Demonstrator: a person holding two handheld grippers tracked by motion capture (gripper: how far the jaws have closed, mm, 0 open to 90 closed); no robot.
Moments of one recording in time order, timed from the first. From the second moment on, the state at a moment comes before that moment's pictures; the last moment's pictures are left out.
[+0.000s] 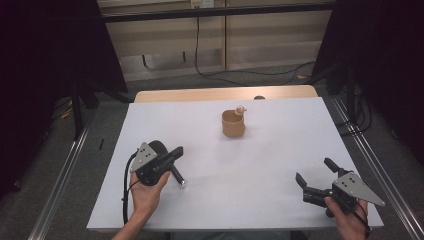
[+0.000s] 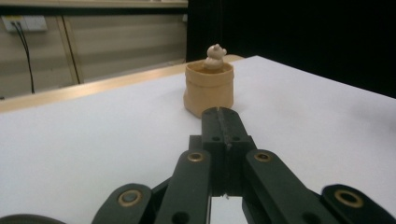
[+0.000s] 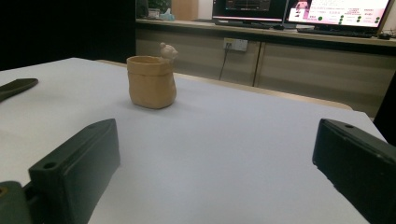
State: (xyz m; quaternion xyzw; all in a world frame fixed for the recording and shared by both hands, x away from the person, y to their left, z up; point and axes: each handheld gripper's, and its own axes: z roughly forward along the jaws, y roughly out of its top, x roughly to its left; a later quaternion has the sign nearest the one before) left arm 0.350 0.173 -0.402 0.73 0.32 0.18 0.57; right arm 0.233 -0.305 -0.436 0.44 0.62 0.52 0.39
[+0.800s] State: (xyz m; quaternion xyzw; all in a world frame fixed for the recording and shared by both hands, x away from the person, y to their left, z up) left arm 0.373 0.166 -0.412 0.82 0.34 0.10 0.45; right arm 0.233 -0.306 -0.436 0.44 0.62 0.52 0.39
